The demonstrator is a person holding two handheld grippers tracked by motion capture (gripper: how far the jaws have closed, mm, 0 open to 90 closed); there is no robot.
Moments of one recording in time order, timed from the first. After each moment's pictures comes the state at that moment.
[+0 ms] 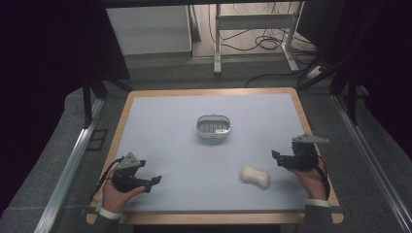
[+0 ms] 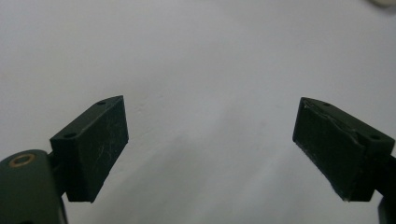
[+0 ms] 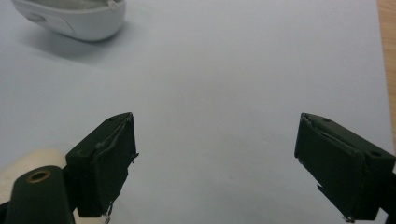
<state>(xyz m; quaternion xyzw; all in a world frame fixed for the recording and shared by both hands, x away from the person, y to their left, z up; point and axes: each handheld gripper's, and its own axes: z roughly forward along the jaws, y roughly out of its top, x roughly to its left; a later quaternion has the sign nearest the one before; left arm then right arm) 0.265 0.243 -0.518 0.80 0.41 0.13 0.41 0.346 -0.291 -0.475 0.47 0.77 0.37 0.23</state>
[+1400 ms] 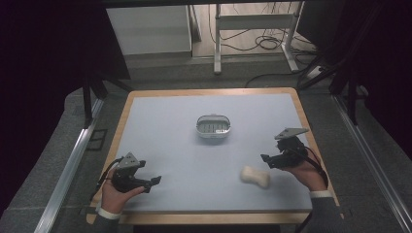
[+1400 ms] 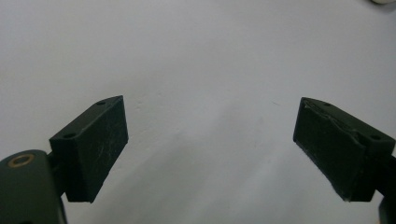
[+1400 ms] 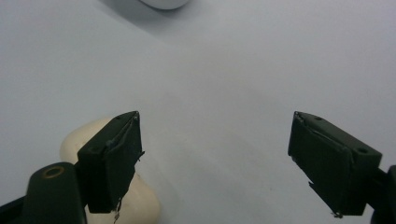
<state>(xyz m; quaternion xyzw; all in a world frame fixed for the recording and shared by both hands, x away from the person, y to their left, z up) 0.265 0.244 -0.518 0.81 0.41 0.13 0.40 0.350 -0.252 -0.448 0.37 0.86 0.30 0.19</state>
